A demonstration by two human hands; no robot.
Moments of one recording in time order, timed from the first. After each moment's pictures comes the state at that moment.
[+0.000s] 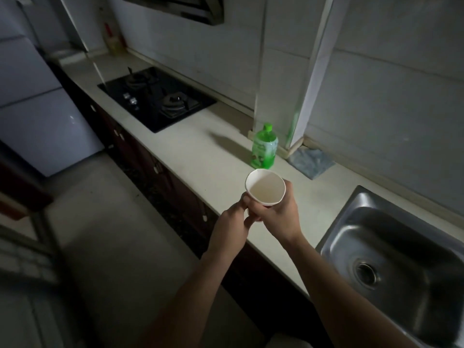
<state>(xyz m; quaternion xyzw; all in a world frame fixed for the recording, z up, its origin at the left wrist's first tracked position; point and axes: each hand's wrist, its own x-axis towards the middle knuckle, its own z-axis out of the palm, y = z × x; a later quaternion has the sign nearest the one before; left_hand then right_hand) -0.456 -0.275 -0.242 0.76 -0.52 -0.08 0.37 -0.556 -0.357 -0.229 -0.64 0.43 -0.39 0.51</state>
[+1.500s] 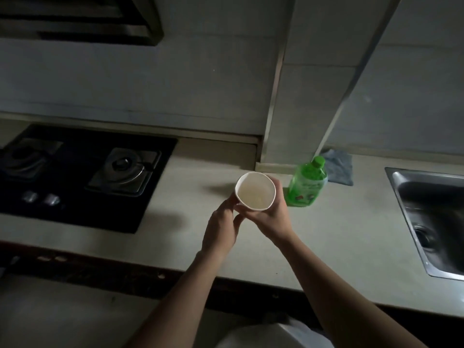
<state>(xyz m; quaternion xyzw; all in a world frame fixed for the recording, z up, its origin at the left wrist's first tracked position) -0.048 -0.519 -0.274 0.59 -0.70 -0.23 0.34 -0.185 -0.527 -0.260 -0.52 0.54 -0.53 0.38</state>
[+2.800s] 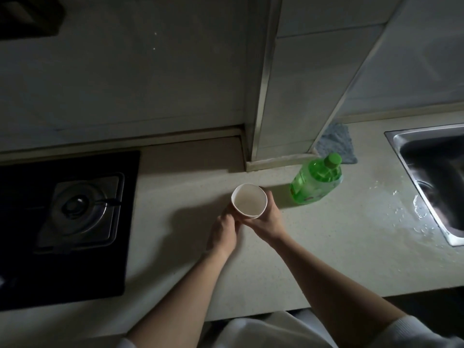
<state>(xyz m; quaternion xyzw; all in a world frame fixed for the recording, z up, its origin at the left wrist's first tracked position) -0.044 -0.651 -0.356 0.62 -0.72 -0.31 0.00 -0.175 -0.627 -0.379 -0.42 0.69 -0.45 0.38</state>
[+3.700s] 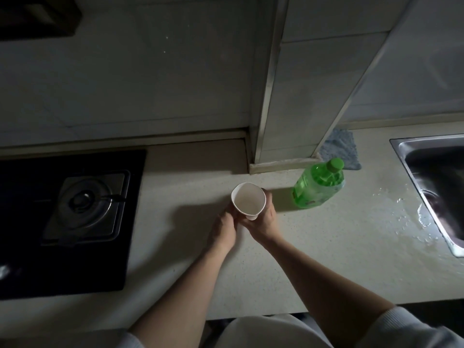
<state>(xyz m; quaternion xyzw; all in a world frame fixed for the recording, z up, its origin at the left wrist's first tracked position) -0.048 -0.659 -0.366 0.66 -0.68 -0.33 -0.01 -0.166 -0.632 -0.394 -0.50 0.69 -0.44 0.29</state>
